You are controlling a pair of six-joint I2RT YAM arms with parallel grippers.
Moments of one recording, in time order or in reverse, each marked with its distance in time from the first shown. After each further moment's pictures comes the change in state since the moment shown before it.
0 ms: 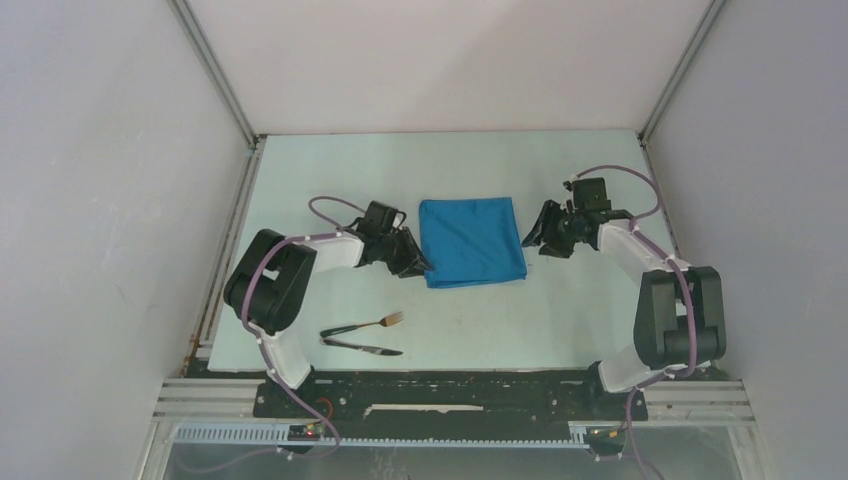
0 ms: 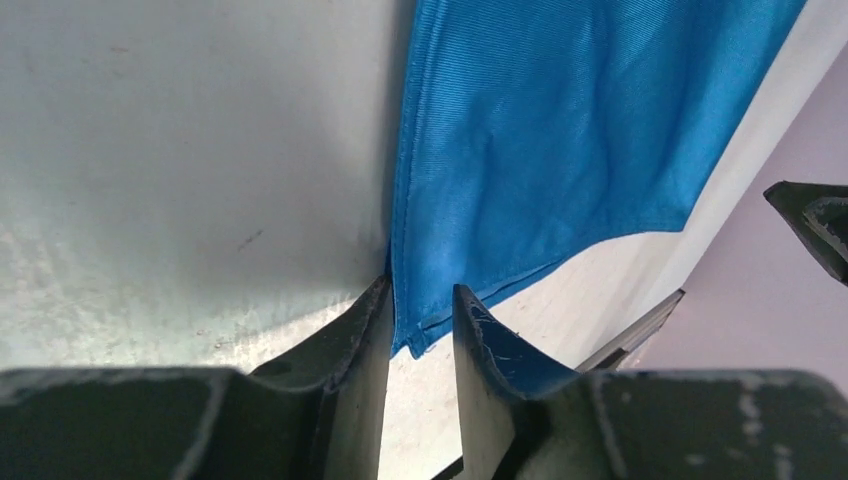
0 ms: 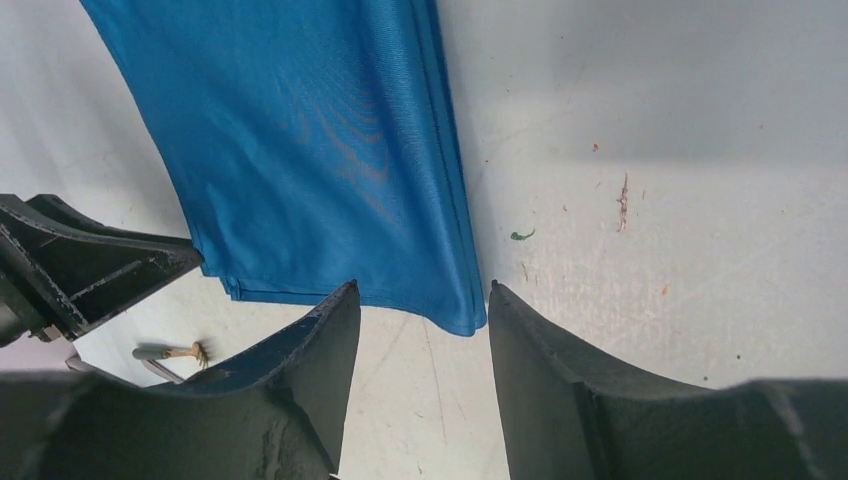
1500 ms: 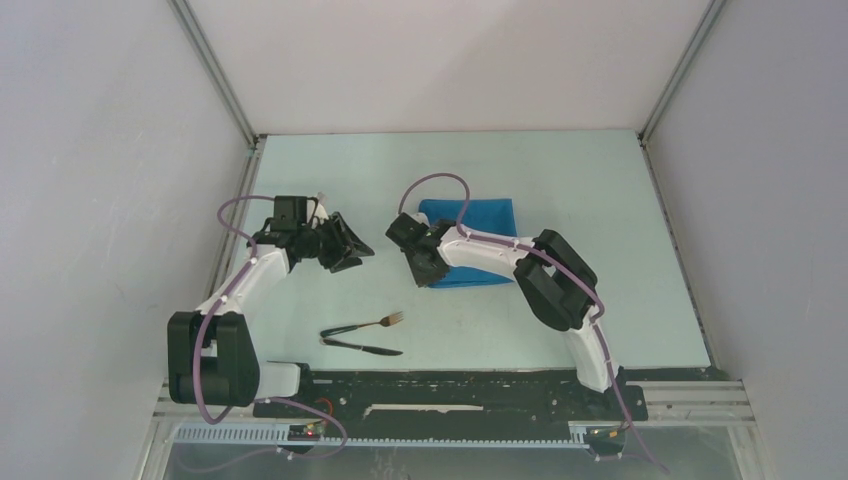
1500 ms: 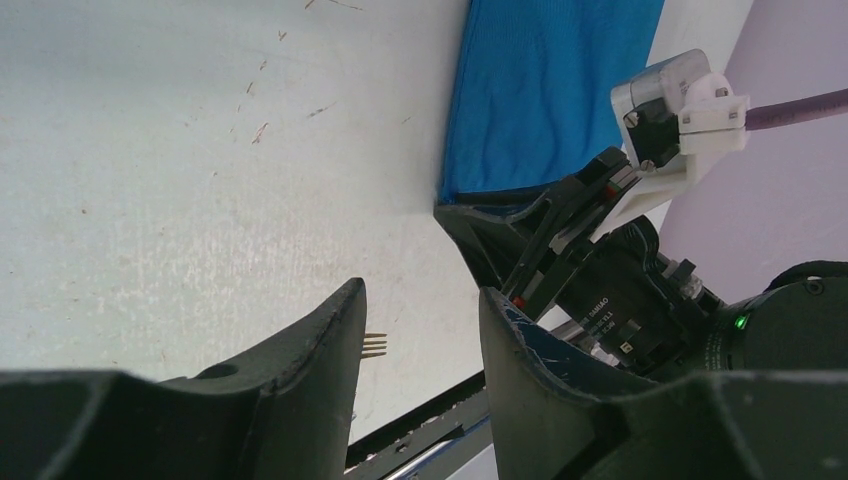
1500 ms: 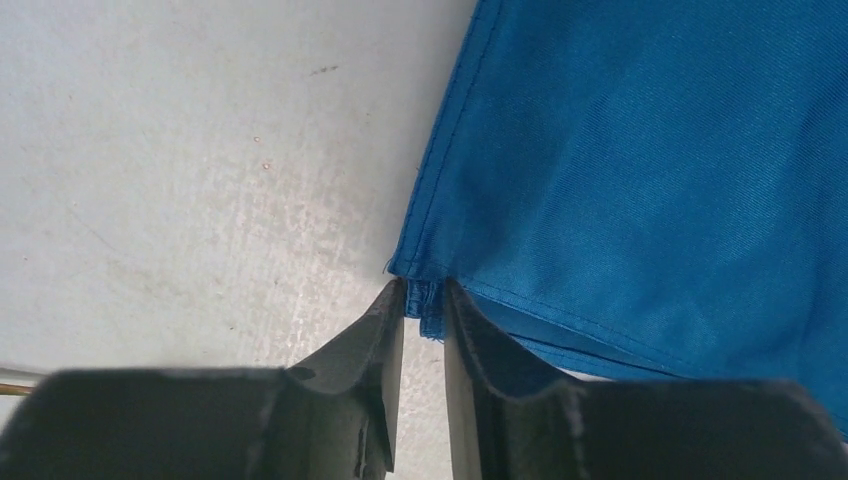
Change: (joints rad) left arm 0.425 -0.474 -0.093 -0.365 0.160 0.296; right arm 0.838 0.612 0.633 -0.272 0.527 0.028
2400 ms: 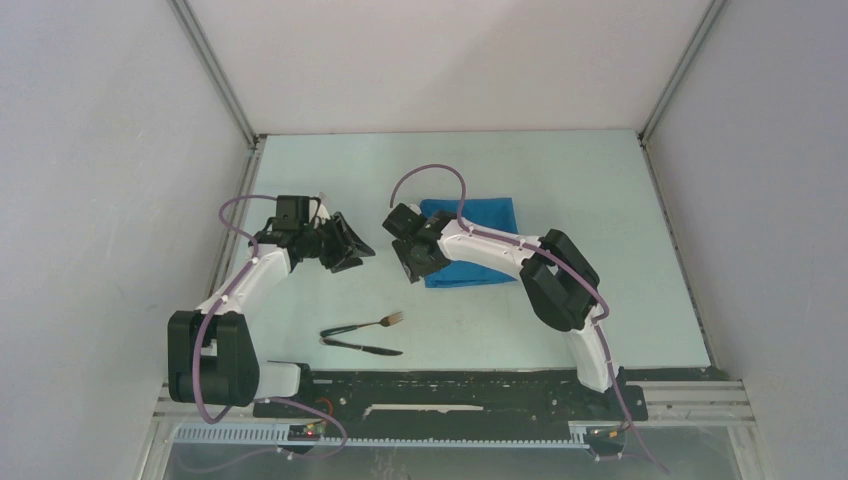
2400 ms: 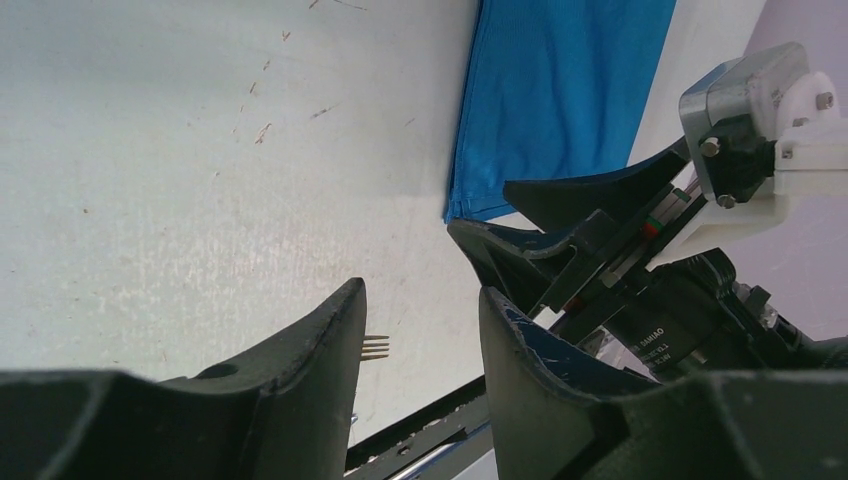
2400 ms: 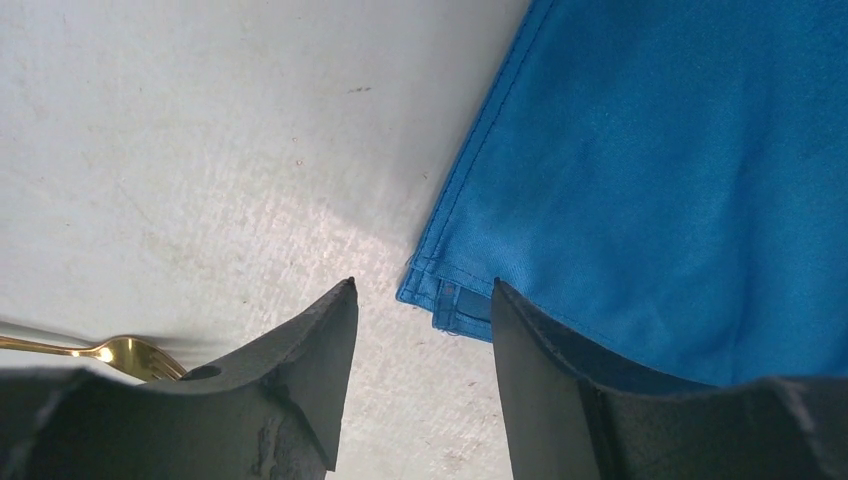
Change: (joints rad) left arm -0.018 0.003 0.002 -0.002 -0.025 -0.006; right arm 0.000 -0.024 0.073 -0.052 0.002 -0.127
